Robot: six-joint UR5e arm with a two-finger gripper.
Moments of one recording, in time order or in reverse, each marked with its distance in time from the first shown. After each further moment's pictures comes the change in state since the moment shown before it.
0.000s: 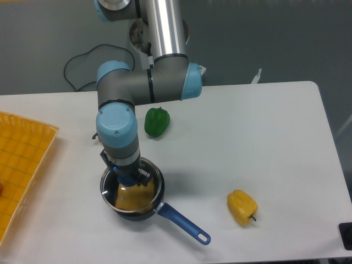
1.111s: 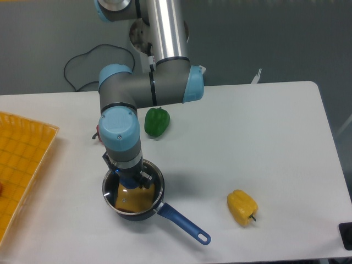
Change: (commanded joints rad) arm 0.003 -0.012 0.008 0.000 0.015 0.060
